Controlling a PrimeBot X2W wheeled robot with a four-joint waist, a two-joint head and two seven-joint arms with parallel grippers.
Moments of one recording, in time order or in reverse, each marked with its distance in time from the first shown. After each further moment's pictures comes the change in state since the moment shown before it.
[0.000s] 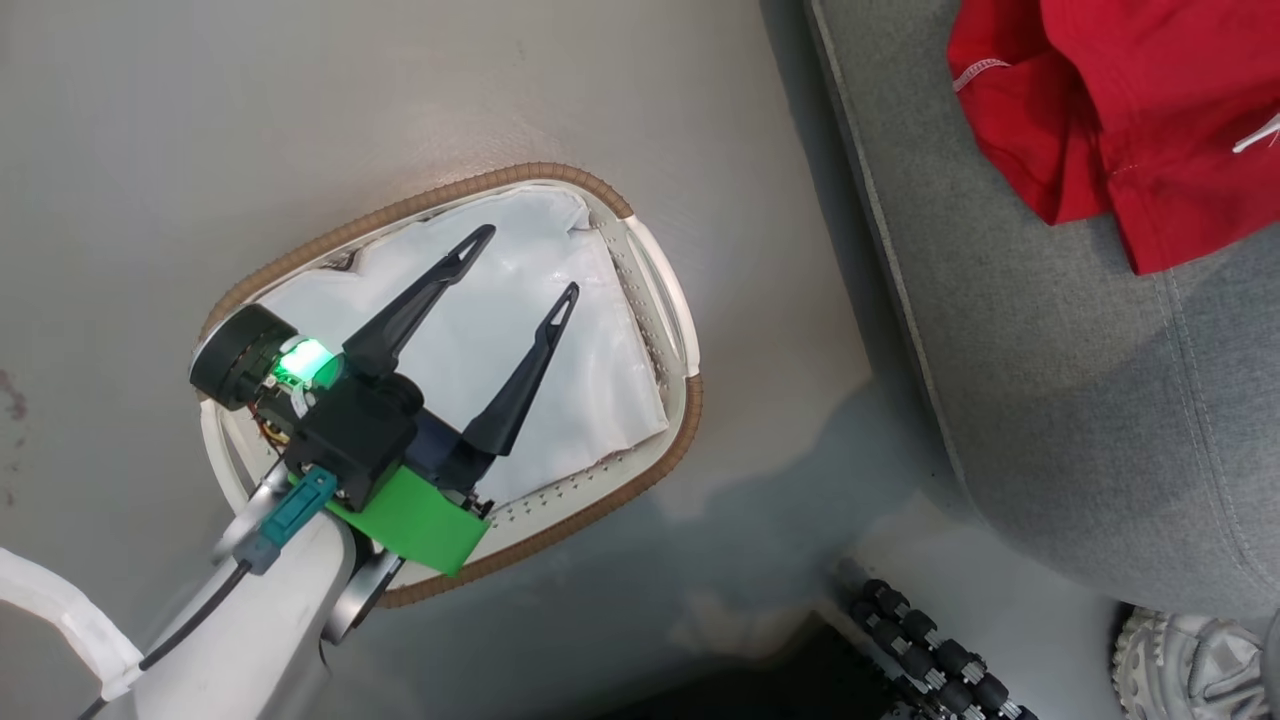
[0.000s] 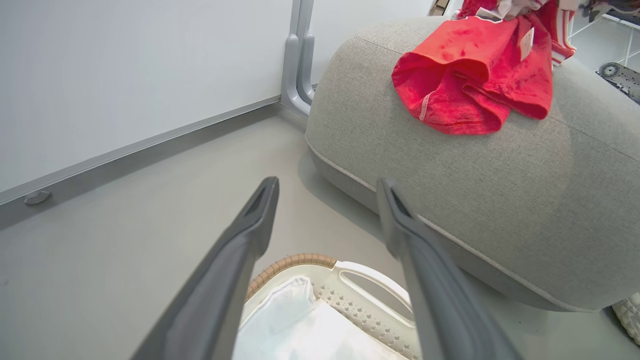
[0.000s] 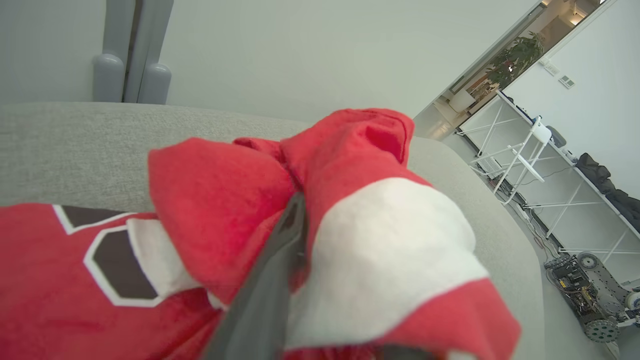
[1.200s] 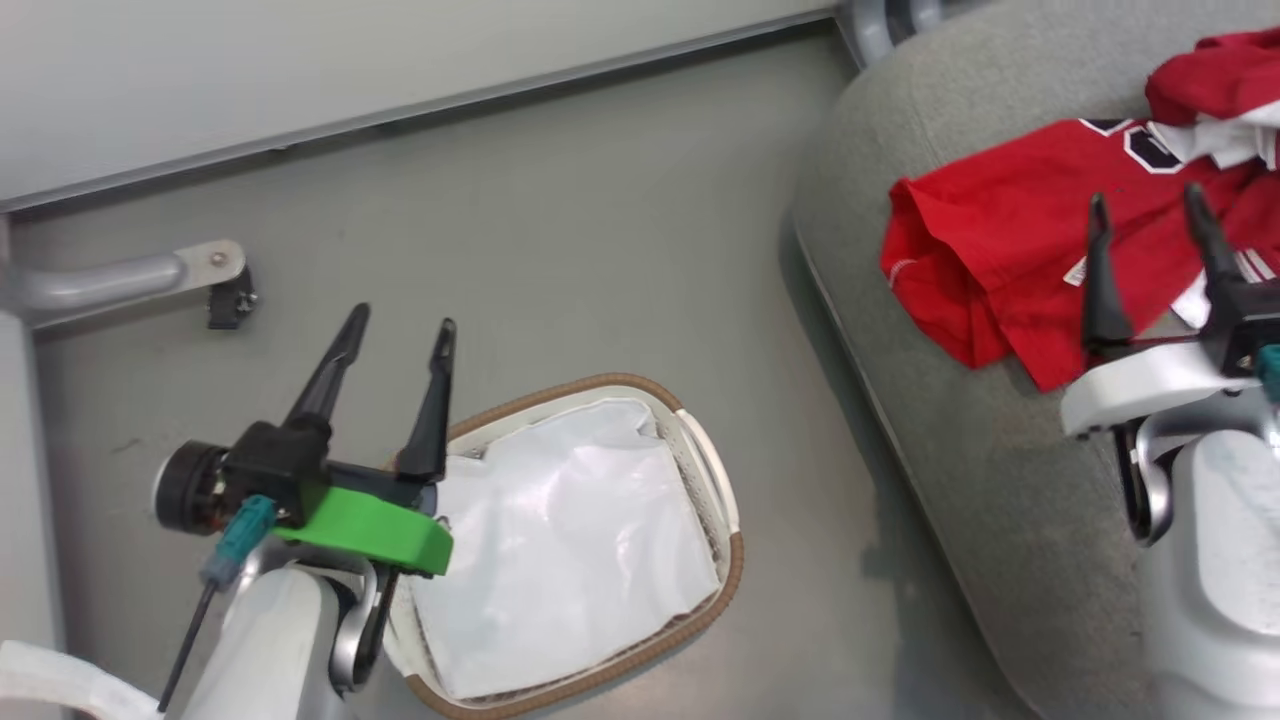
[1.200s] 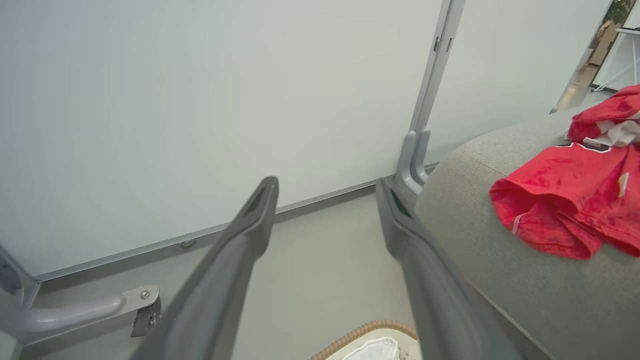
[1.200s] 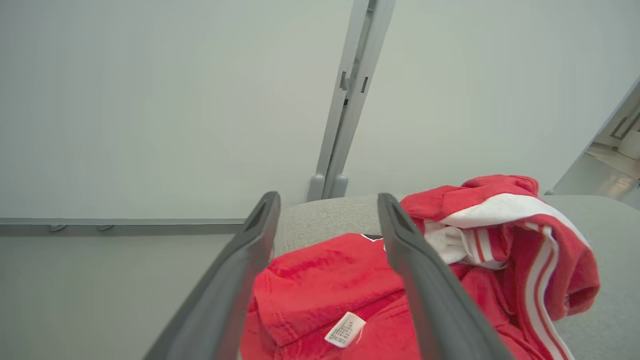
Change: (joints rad) left arm 0.201 -0.256 0.362 0.203 0.058 0.000 0.000; right arm 0.463 0.167 0.398 -0.141 0.244 0.000 -0.169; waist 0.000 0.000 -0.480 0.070
